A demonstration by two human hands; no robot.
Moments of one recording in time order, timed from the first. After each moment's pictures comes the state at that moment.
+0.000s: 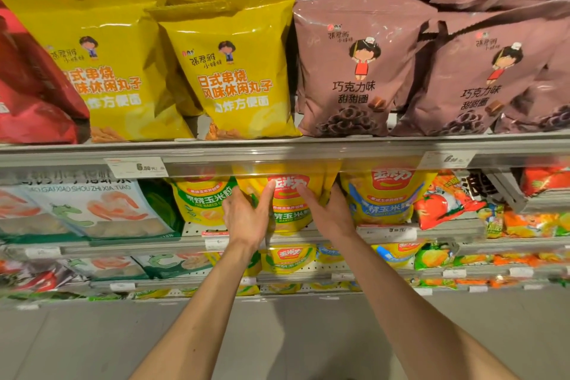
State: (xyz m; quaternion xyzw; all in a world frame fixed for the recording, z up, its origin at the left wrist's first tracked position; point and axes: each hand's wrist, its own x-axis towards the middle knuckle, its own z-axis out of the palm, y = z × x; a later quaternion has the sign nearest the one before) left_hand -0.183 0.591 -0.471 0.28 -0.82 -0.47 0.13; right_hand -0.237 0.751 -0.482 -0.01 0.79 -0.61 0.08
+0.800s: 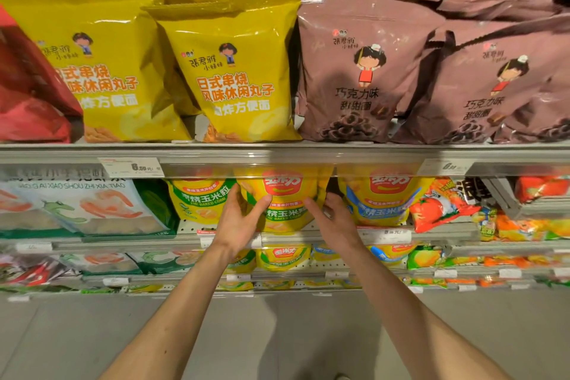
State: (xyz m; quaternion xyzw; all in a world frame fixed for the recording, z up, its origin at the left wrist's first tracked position) left_hand -0.177 0.569 -0.476 0.21 -0.80 -0.57 0.04; right_hand -0.233 0.774 -0.495 0.01 0.80 -0.58 0.15
